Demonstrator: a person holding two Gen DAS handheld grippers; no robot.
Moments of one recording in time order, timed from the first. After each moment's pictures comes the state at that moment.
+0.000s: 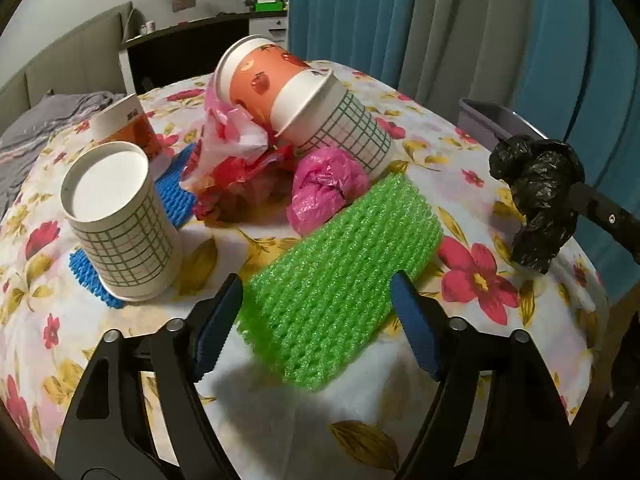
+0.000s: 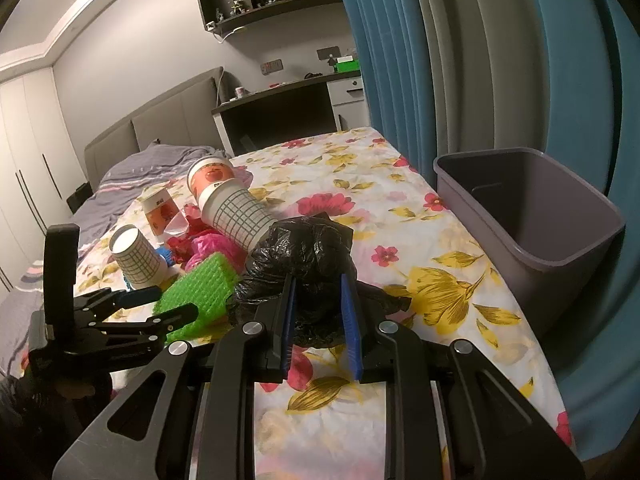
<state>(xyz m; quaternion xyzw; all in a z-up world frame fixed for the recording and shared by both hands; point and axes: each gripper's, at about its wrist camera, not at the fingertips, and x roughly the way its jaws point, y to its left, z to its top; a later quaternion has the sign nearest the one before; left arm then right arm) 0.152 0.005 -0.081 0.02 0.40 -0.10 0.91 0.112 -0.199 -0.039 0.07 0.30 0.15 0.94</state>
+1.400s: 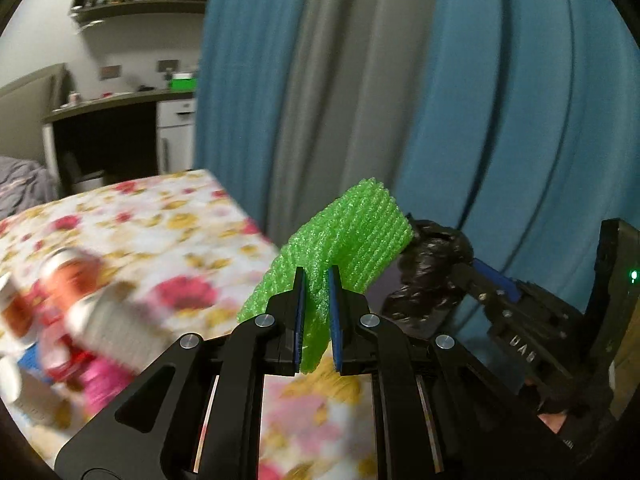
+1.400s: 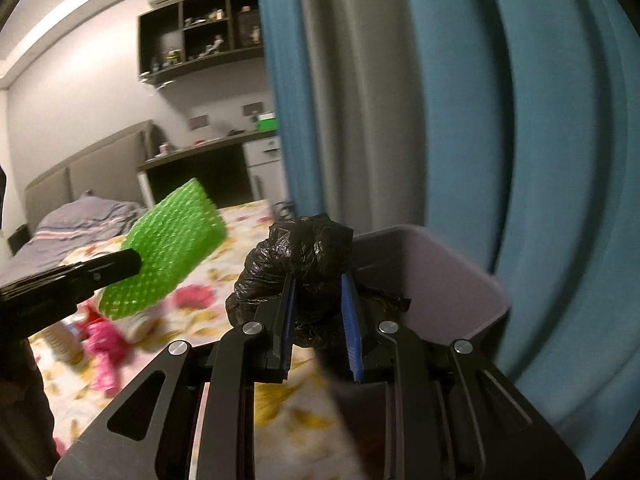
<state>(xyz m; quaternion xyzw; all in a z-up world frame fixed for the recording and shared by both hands) 0.195 -0.169 0.031 -0.02 0.27 -0.24 0.93 0.142 -0.328 0.009 0.06 0.21 0.00 0.98</state>
